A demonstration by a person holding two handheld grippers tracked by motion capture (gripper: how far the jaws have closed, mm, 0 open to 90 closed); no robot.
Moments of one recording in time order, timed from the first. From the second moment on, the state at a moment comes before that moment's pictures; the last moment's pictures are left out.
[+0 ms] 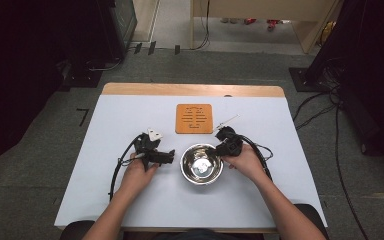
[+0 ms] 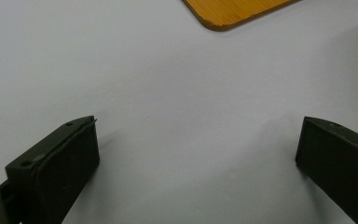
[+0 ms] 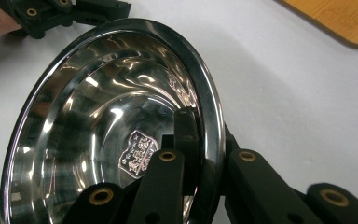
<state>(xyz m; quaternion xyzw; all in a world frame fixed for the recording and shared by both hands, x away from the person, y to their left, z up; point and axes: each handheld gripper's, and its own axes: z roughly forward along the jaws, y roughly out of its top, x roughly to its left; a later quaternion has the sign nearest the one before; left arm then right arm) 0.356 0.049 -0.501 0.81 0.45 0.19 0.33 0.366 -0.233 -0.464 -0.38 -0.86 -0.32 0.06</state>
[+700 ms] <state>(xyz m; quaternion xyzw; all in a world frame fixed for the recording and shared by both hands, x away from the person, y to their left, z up) 0.356 0.049 -0.501 0.81 0.45 0.19 0.33 0.377 -0.241 -0.463 -0.42 -0.84 -0.34 0.05</state>
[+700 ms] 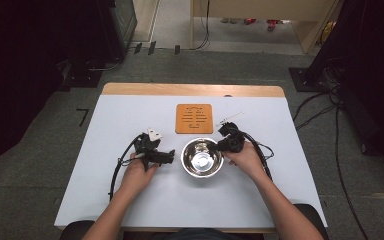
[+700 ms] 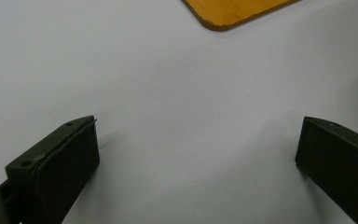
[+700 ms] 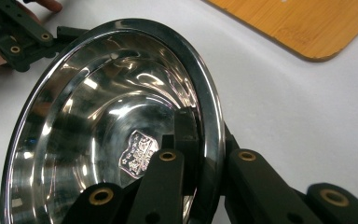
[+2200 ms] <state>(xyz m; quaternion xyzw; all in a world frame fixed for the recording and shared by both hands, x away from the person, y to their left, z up) 0.356 0.049 -0.501 0.81 0.45 0.19 0.33 0.401 -0.246 -0.457 -0.45 -0.82 -0.34 0.04</state>
